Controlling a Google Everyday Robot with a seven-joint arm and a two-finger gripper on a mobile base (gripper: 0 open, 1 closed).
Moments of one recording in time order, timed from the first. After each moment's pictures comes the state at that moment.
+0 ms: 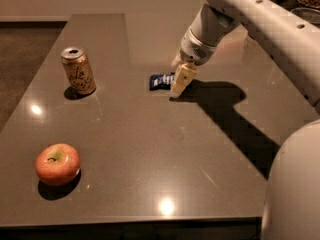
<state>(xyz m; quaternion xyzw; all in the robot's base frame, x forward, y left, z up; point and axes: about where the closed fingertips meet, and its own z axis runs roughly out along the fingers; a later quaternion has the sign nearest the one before) 0.643 -0.067 0.849 -0.65 0.72 0.13 0.18</state>
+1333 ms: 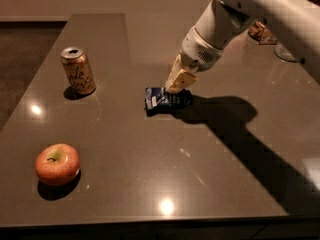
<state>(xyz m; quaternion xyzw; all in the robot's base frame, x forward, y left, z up) 0.570 -0.052 0.879 -0.67 0.70 0.18 0.19</state>
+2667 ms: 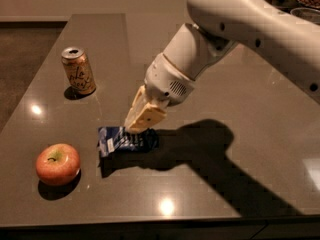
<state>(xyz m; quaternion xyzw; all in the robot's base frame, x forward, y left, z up) 0.435 0.039 0.888 -0.71 0.62 0.31 0.17</state>
